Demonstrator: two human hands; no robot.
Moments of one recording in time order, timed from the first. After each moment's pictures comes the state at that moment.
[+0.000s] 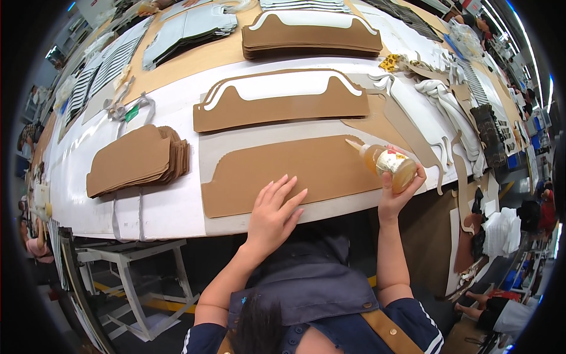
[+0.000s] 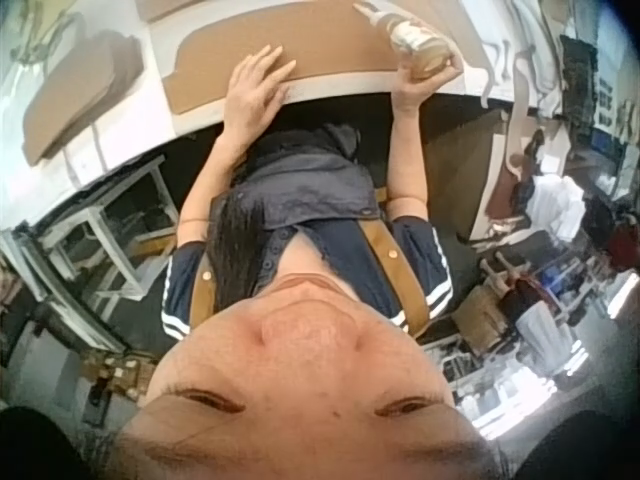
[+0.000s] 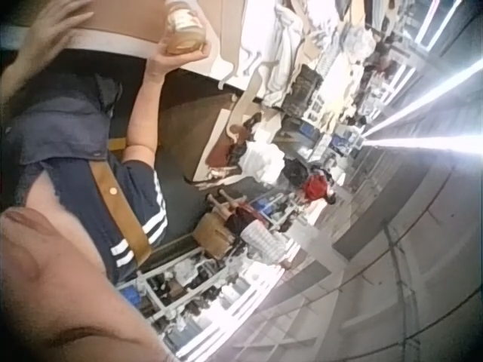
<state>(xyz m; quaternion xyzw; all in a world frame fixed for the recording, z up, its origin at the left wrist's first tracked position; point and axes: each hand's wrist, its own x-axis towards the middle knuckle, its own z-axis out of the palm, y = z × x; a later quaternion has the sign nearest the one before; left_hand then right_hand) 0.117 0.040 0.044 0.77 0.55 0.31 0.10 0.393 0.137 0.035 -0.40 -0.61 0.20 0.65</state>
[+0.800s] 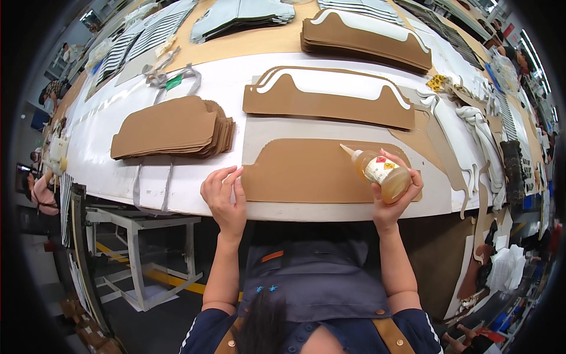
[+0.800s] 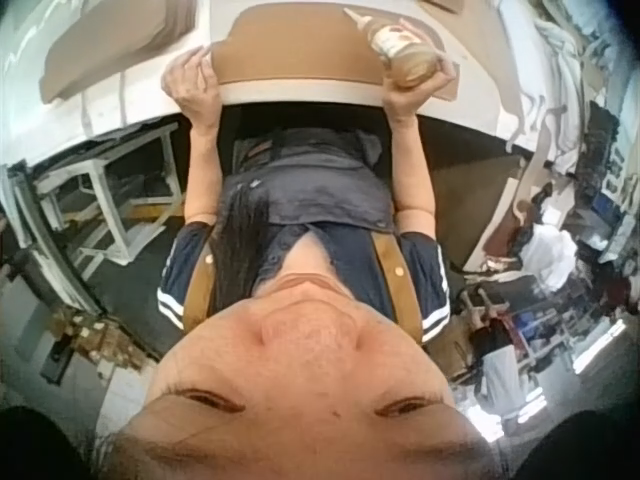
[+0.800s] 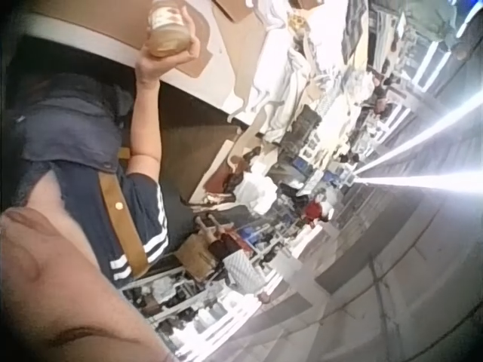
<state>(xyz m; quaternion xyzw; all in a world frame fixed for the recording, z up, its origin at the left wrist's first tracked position) -0.001 0.000 0.029 0.54 0.74 0.39 -0.12 0.306 0.132 0.043 -0.27 -0.70 0.28 0.60</state>
